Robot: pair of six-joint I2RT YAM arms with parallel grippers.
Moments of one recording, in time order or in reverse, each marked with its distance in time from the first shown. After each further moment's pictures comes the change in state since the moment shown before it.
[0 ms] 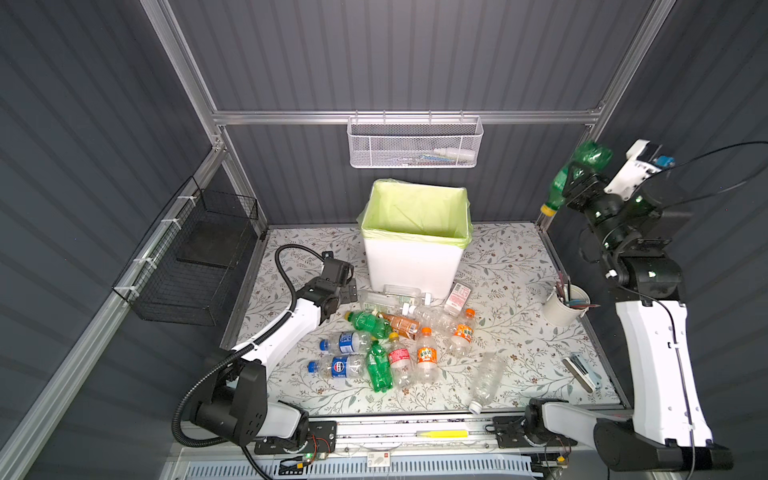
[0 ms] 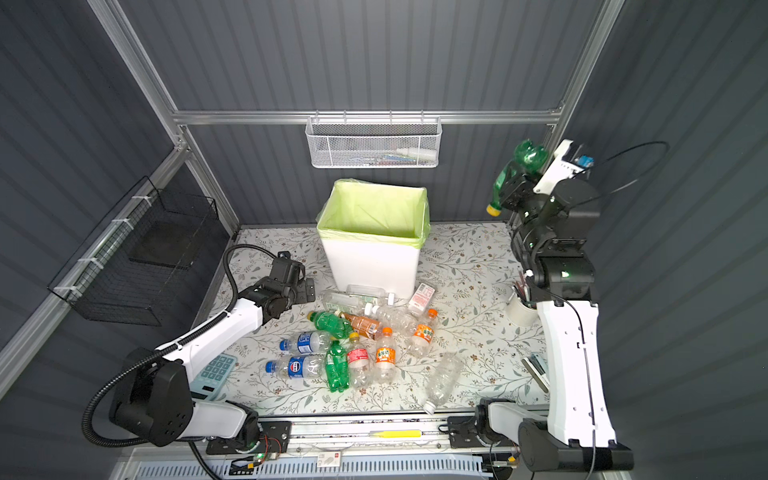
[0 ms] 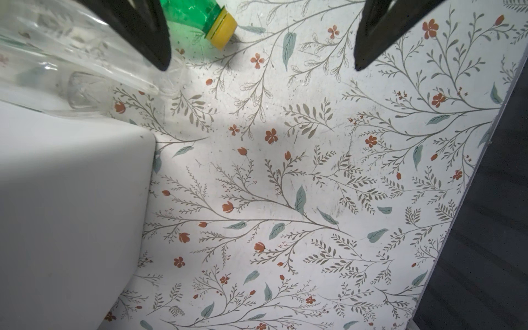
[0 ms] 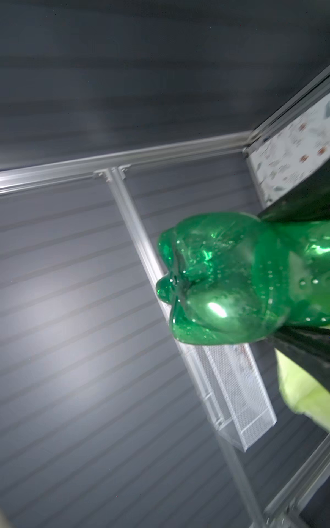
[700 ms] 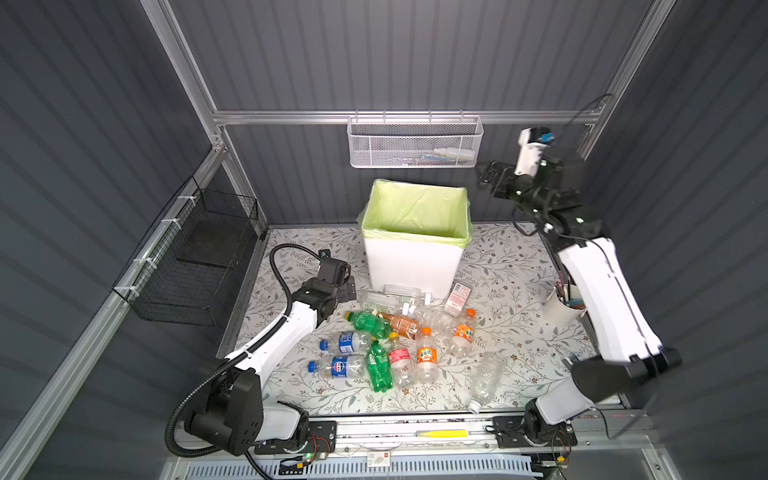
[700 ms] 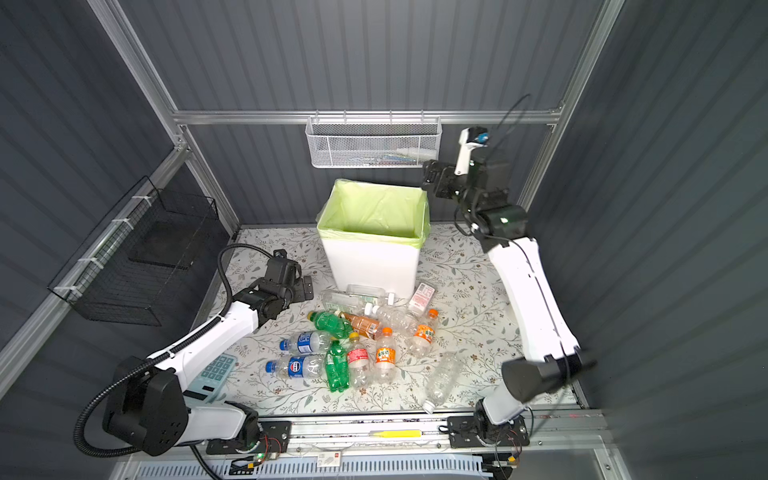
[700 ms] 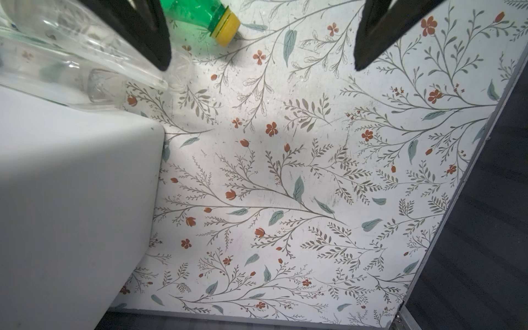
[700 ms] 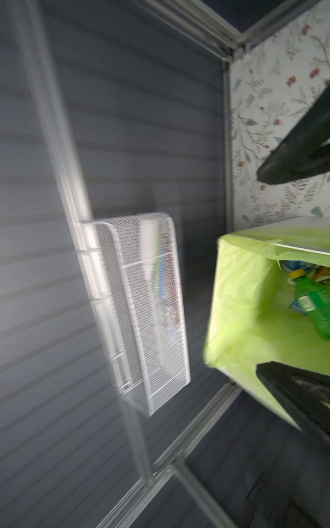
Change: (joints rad) left arm 0.003 -0.050 -0.008 0.020 0.001 -0.002; right arm 0.282 0.249 0.234 -0.209 0.043 -0.095
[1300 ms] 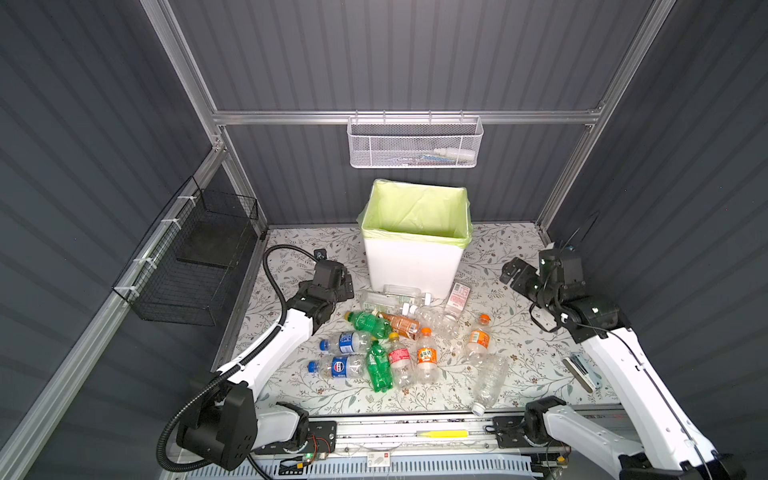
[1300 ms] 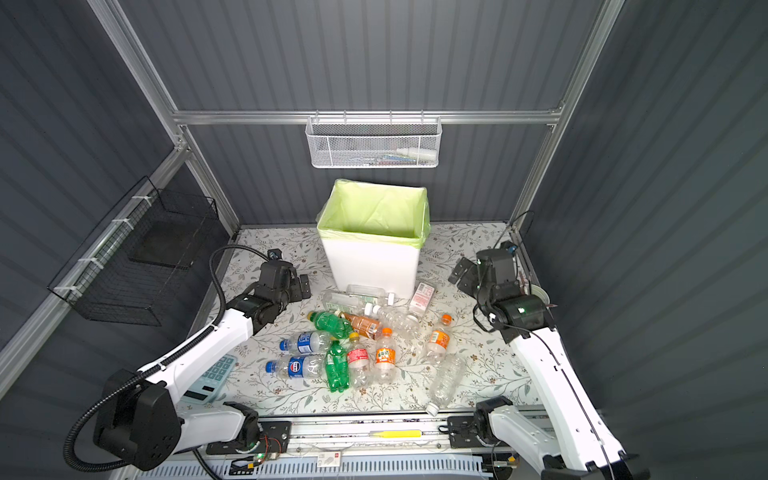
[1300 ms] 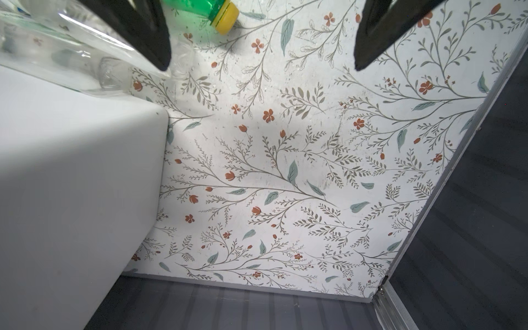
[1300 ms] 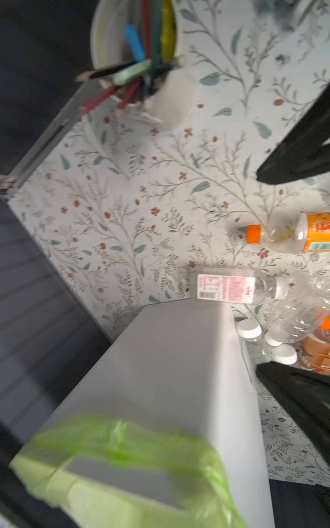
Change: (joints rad) left arm 0.000 -0.067 -0.053 0.069 -0.031 0.006; right arm -0.031 -0.537 -0.893 -0.283 0.148 0.447
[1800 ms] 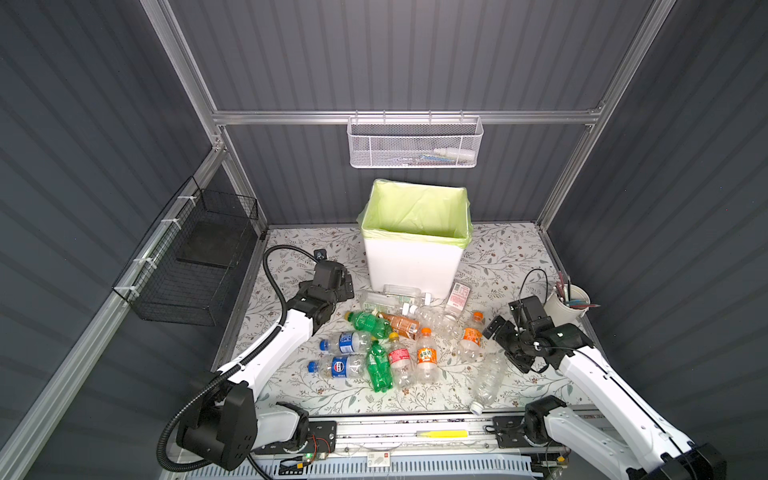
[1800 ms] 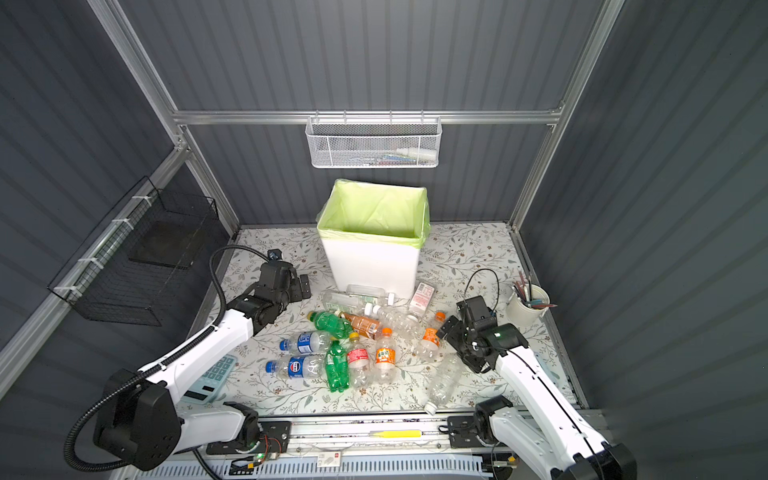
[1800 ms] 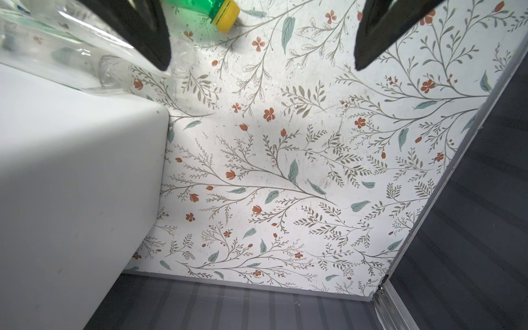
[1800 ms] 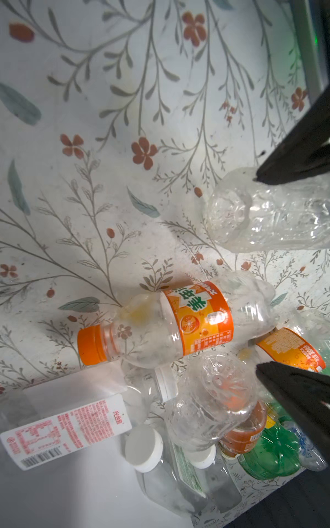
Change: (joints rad) left arm 0.000 0.000 -0.005 0.014 0.000 0.000; right arm 0.067 -0.046 -0.401 -0.075 -0.271 0.297
